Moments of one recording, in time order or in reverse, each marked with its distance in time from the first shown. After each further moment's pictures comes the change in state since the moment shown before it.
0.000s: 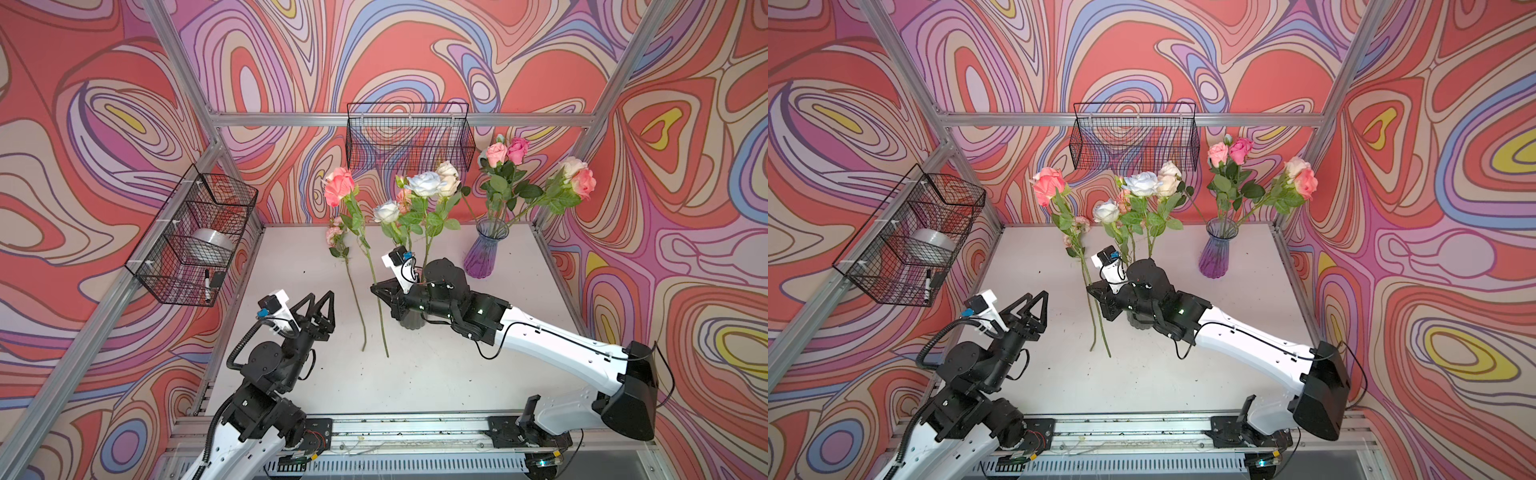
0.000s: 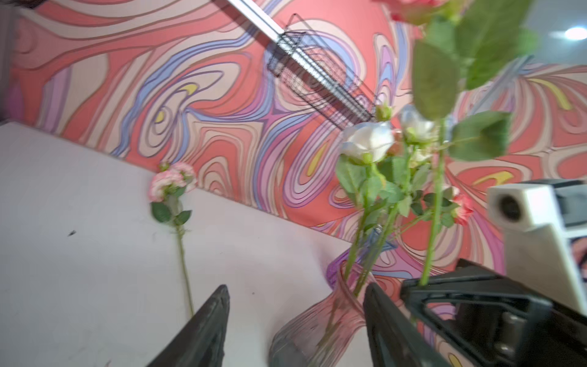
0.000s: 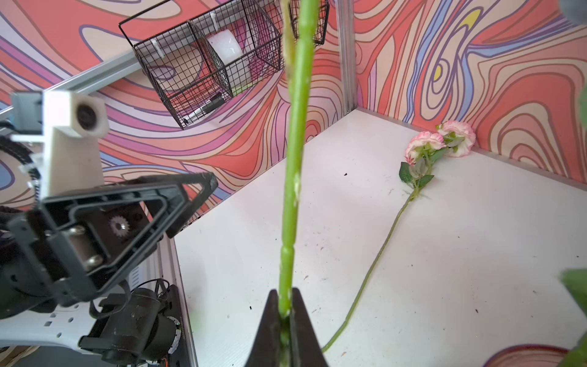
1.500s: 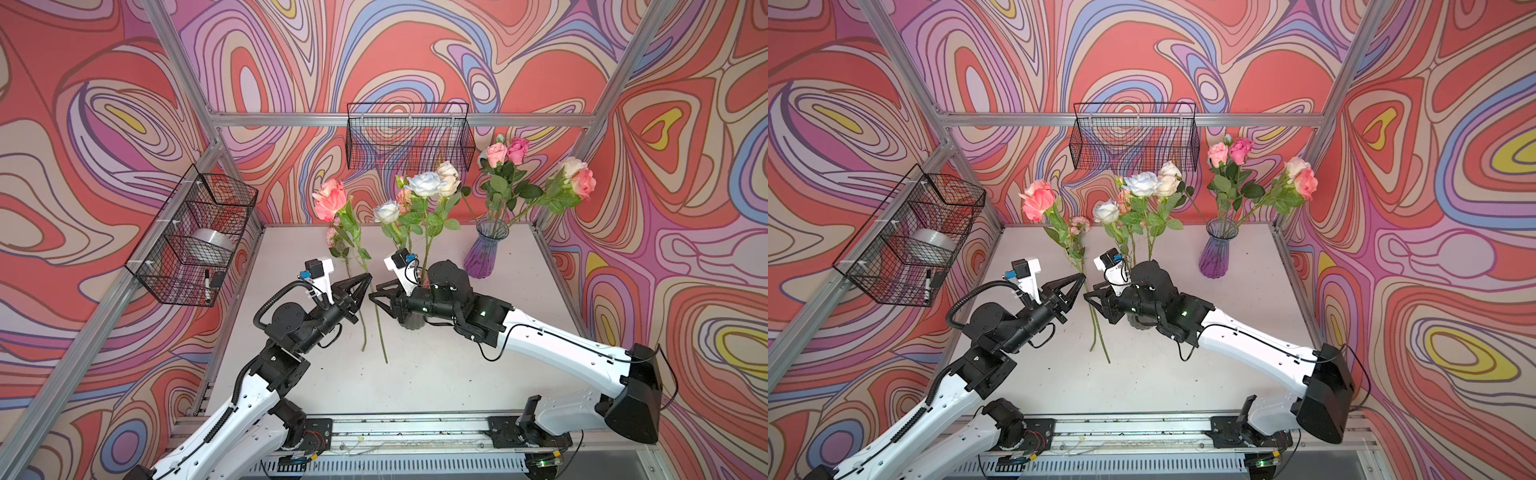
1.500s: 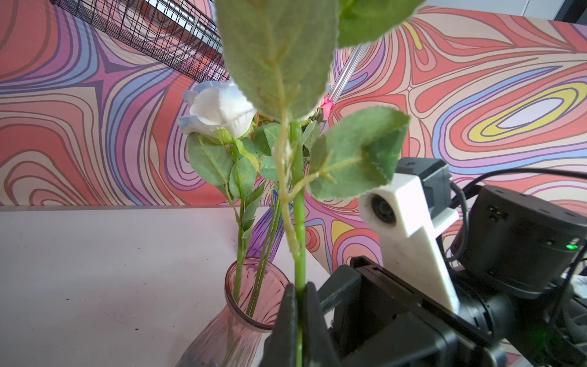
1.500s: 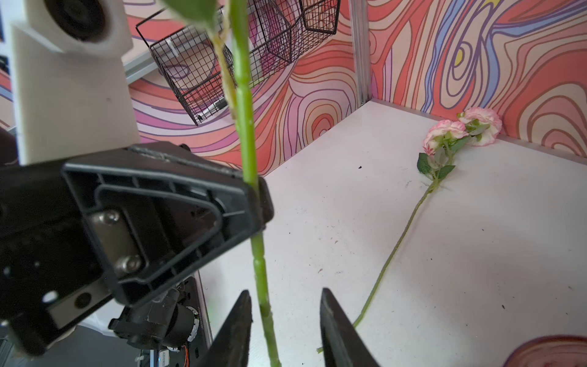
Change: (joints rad) left arm 0.003 0.477 0.167 0.435 0.544 0.058; right arm -0.009 -0.016 -0.047 0.019 -0.076 0.047
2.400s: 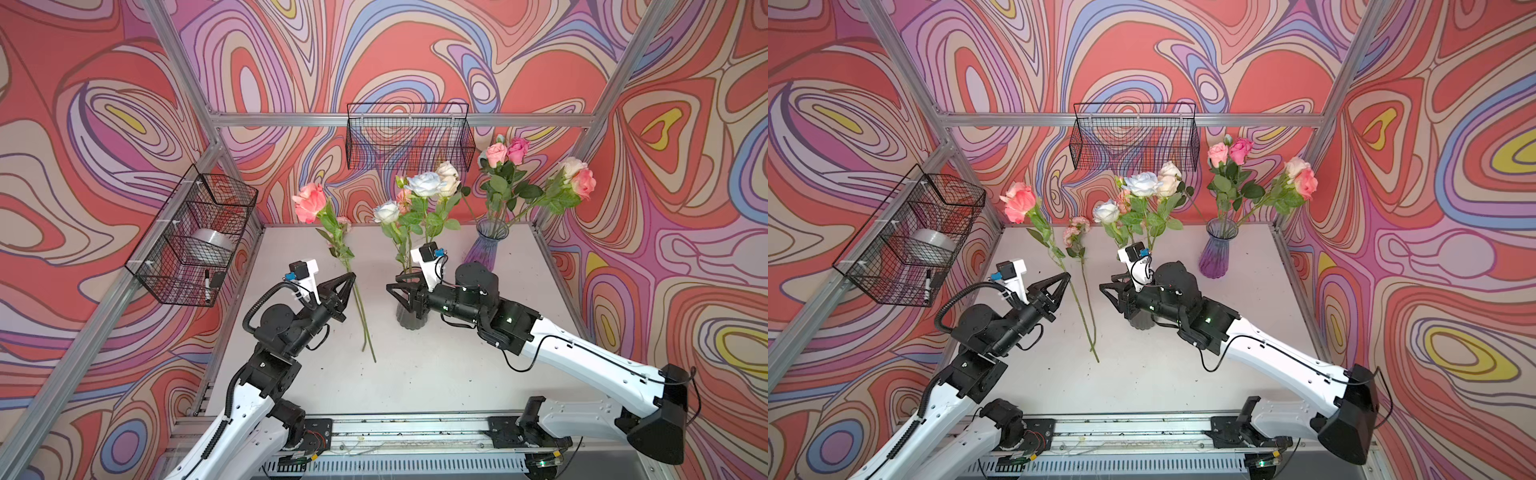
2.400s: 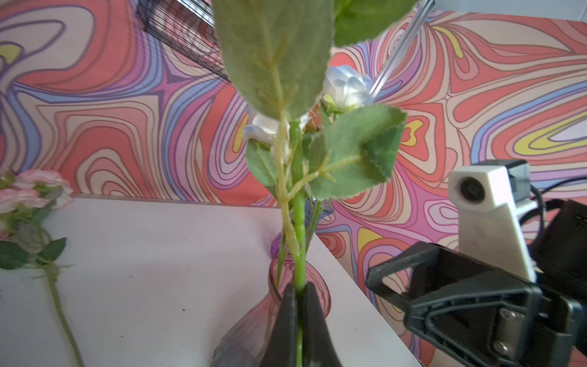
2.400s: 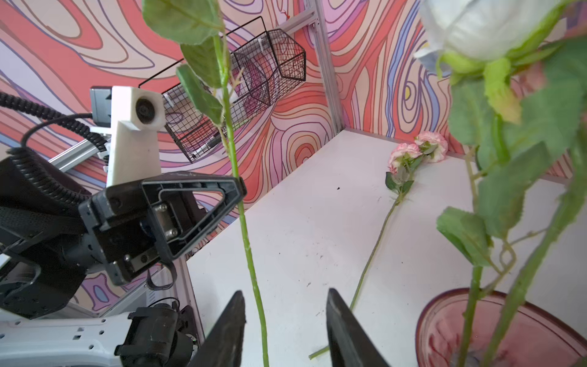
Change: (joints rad) left arm 0.080 -0.060 -0.002 -0.104 0.019 0.014; right arm -0.031 -0.137 -0.051 0.012 0.061 0.046
